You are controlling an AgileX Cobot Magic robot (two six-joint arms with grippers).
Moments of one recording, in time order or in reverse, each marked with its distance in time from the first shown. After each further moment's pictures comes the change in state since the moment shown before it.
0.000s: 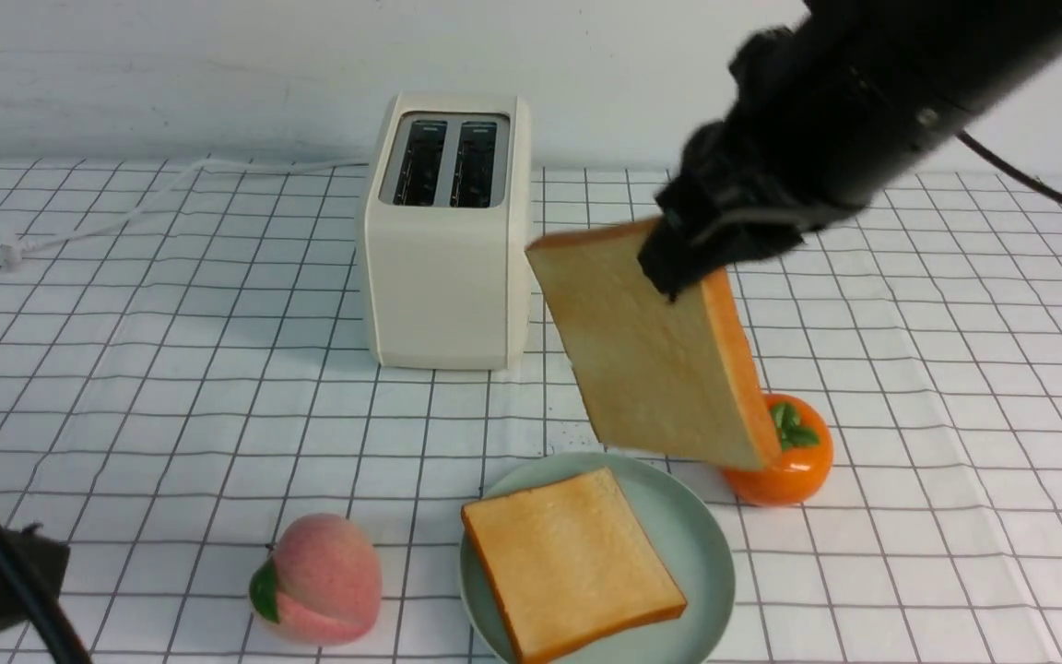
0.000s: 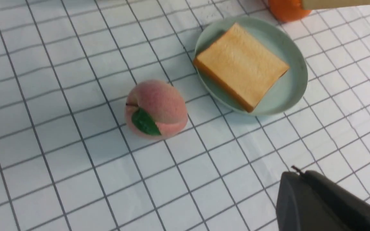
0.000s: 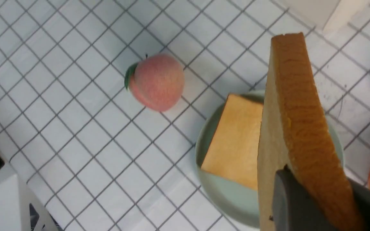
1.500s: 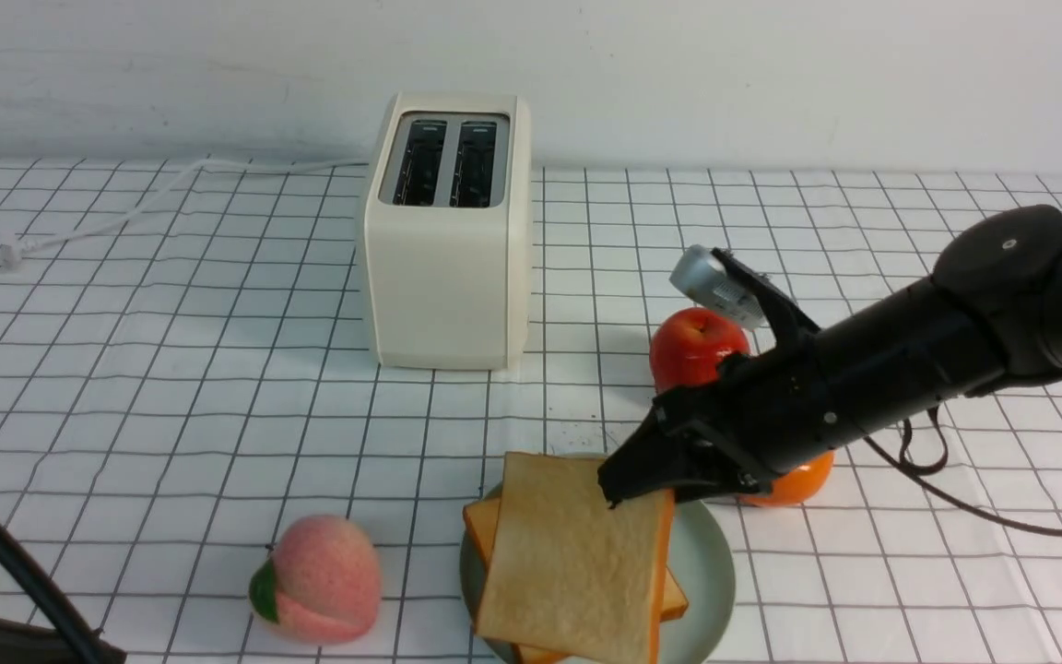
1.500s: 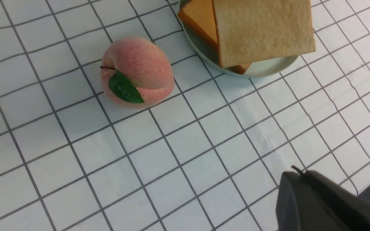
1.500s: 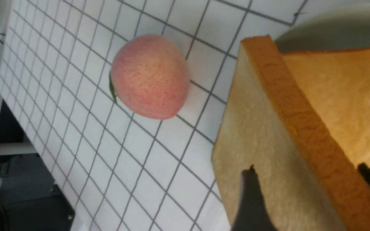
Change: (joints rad) right arm -0.250 0.297 0.457 0.705 -0.288 -0.463; left arm 0.000 0.000 0.101 -0.063 -0.015 0.082
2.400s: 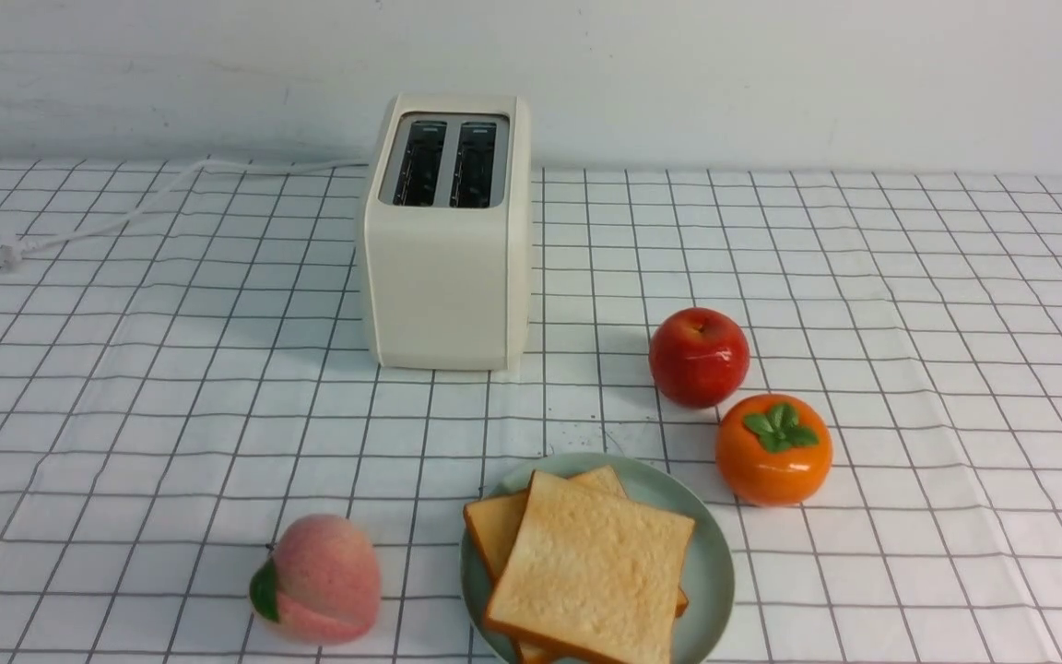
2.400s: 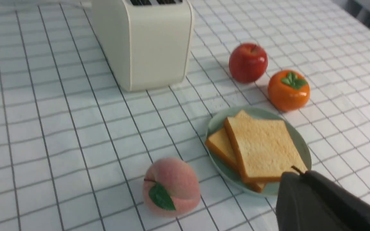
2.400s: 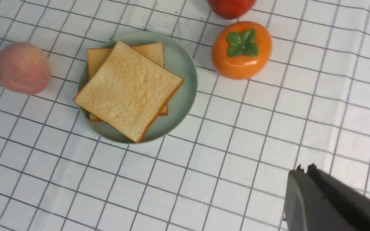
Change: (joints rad) right arm -0.107 -0.923 -0.017 -0.851 0.371 0.609; left arm 0.000 -0.324 0.090 0.101 -0.291 -0.107
